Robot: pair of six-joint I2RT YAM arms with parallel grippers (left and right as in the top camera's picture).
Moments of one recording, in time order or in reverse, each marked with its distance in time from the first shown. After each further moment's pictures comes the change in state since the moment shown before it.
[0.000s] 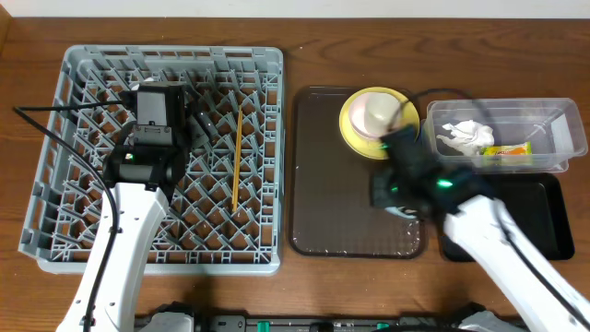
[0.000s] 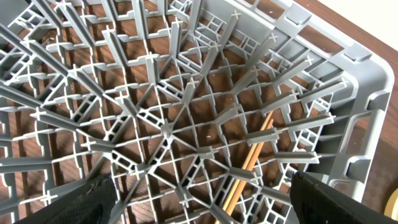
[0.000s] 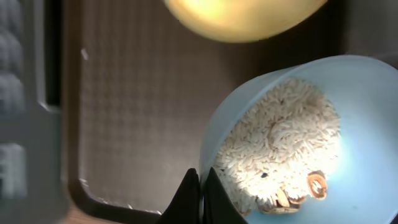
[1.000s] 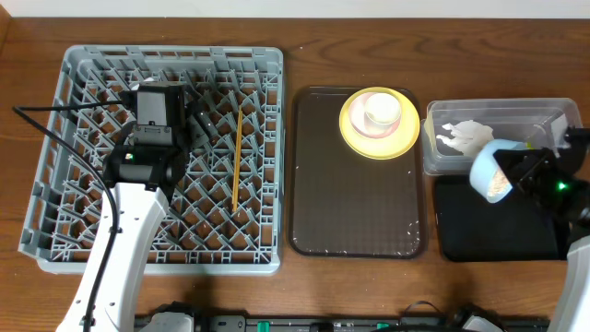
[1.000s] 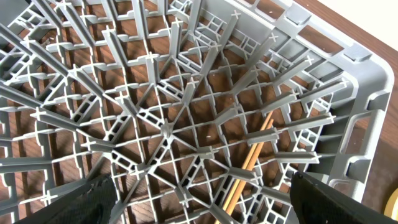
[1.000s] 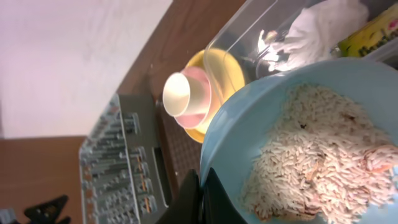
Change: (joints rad) left arm 0.000 0.000 0.000 0.000 0.000 0.000; right arm -1.030 -0.156 0.002 0.019 -0.787 -0.070
